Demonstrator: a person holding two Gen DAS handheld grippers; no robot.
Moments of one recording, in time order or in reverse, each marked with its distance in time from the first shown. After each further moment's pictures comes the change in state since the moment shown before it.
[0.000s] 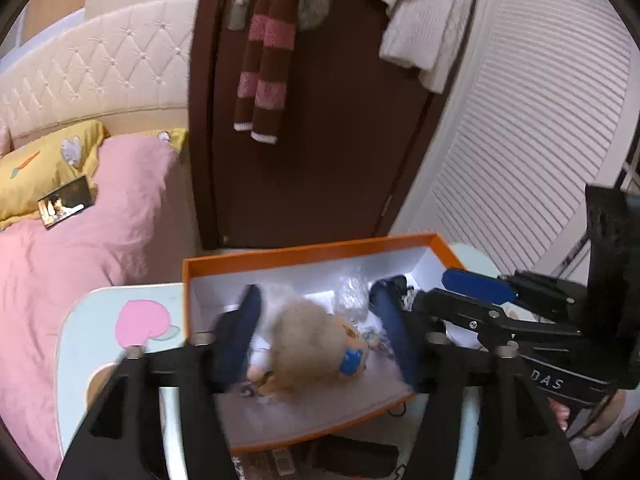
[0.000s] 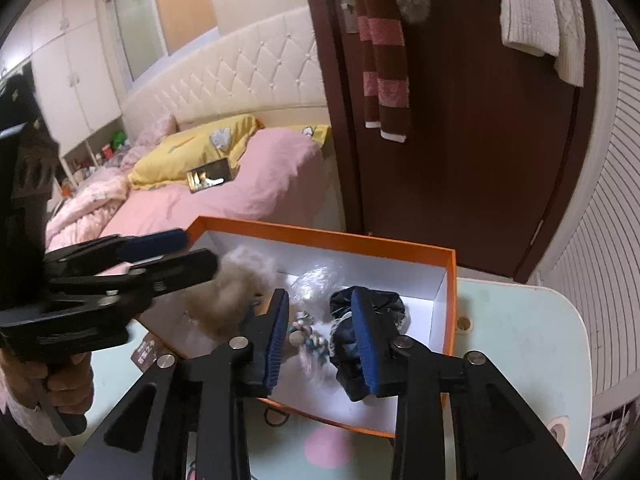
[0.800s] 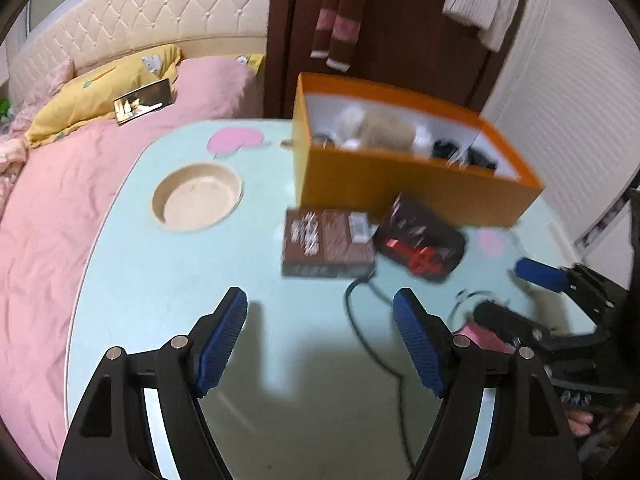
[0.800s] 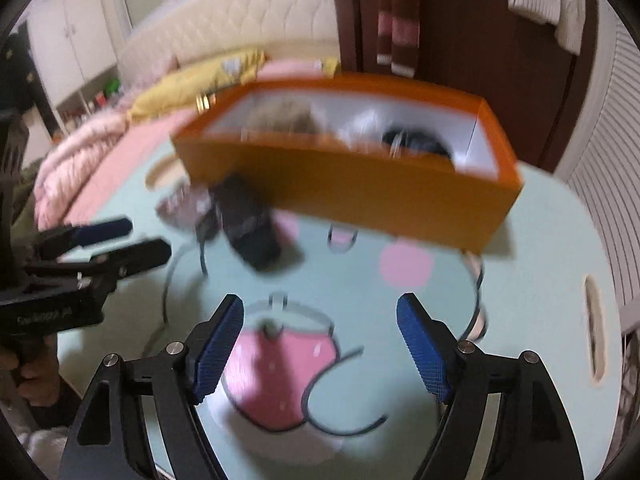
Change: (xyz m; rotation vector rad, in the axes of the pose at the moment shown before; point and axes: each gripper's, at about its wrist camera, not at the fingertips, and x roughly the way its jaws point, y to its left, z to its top) left arm -0.045 0.012 -0.122 -0.115 0.209 0.215; right arm -0.011 0.066 -0.116 -0.049 0.211 -0.079
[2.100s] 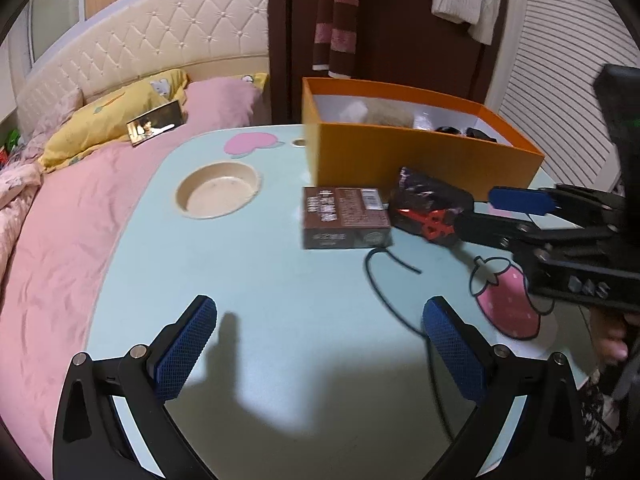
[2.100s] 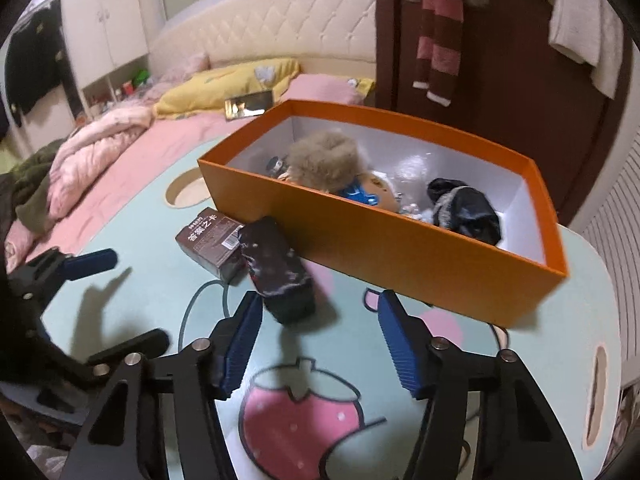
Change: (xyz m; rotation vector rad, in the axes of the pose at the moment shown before) left arm -0.023 0.012 -0.030 0.066 -0.096 0.041; right arm 0.013 0.020 0.033 -0.113 -0.075 0.086
